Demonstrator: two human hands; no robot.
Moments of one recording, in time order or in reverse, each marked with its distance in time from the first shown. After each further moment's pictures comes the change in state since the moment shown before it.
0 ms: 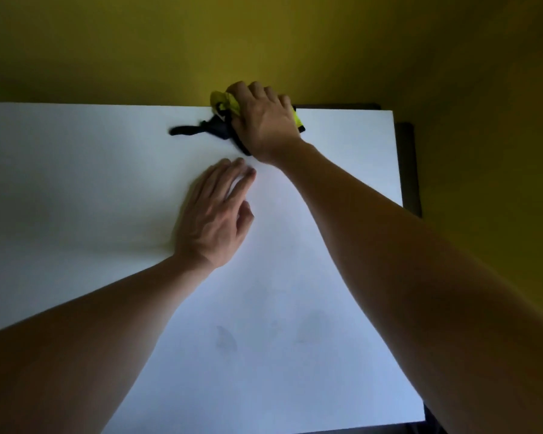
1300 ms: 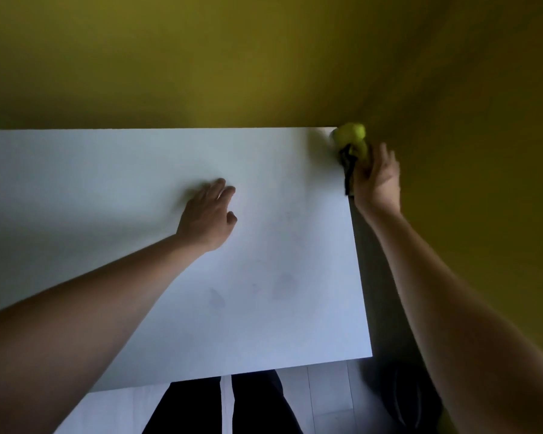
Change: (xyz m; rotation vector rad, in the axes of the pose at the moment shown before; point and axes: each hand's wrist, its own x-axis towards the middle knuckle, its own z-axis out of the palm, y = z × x) left_hand -0.003 0.041 -0.060 -0.070 -0.566 -0.282; right_hand -0.200 0.120 -0.117 0.235 0.354 0.524
